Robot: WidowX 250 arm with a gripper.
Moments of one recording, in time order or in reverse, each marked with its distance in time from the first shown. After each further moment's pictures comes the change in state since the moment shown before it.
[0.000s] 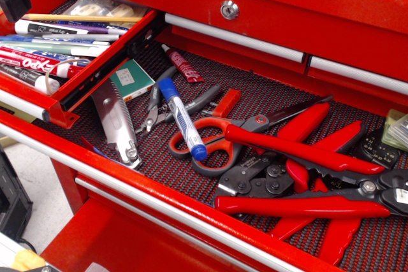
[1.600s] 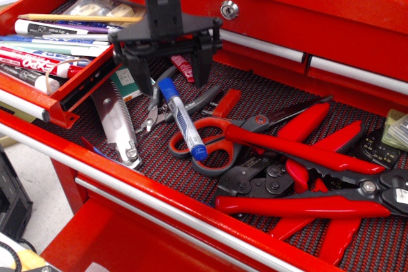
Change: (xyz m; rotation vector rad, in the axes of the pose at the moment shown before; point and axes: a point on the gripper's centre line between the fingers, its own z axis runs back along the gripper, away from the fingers) arm 0.019 -0.187 -0.046 -0.049 0.150 0.680
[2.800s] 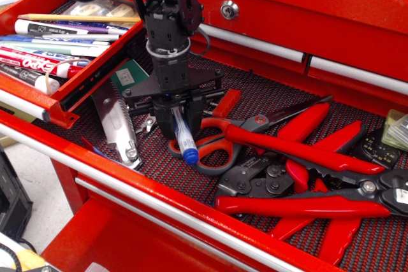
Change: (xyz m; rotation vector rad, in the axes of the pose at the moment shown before) arm -0.013 0.005 -0.052 0.039 0.082 0.081
